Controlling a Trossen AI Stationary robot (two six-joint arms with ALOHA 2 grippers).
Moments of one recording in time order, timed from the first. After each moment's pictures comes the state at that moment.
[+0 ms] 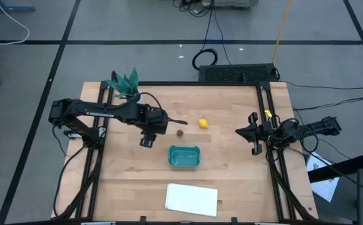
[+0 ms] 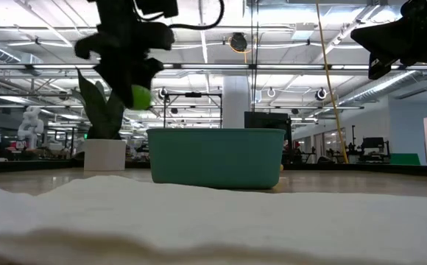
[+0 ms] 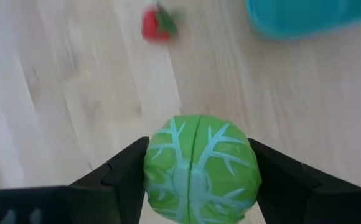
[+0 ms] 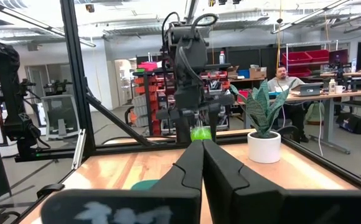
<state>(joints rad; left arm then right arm) 0.06 1.52 1.20 -0.95 -0.07 0.33 0.24 0.03 0.02 0.22 0.27 0.04</state>
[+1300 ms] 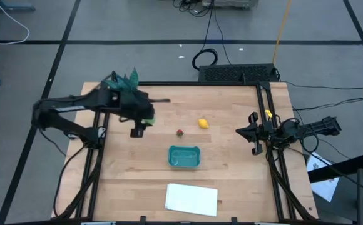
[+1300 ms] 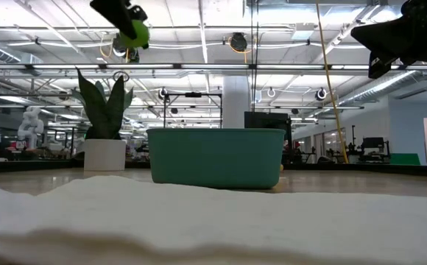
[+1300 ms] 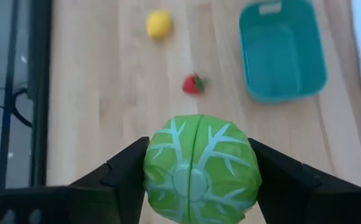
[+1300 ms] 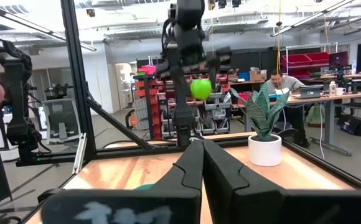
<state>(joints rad) 0.12 1.27 1.34 -1.03 -0.02 0.27 0.24 0.04 0.02 0.24 0.27 0.04</state>
